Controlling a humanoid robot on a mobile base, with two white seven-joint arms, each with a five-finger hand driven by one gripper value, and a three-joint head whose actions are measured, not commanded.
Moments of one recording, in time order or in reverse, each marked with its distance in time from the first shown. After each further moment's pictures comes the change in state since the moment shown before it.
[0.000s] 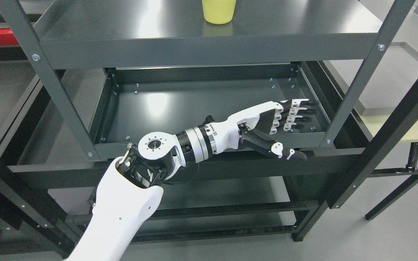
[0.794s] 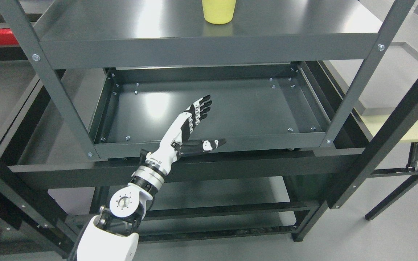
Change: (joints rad) left arm 0.346 0.000 0.260 -0.007 -0.267 -0.276 0.232; right arm 0.000 0.000 0.000 0.000 0.000 0.000 0.000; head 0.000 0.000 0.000
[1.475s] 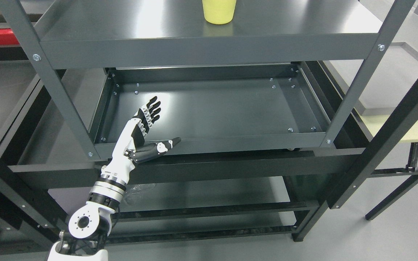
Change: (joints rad) left arm 0.114 0.000 0.210 -0.113 -0.017 -0.033 -0.010; right arm 0.000 0.000 0.000 0.000 0.000 0.000 0.000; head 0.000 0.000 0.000
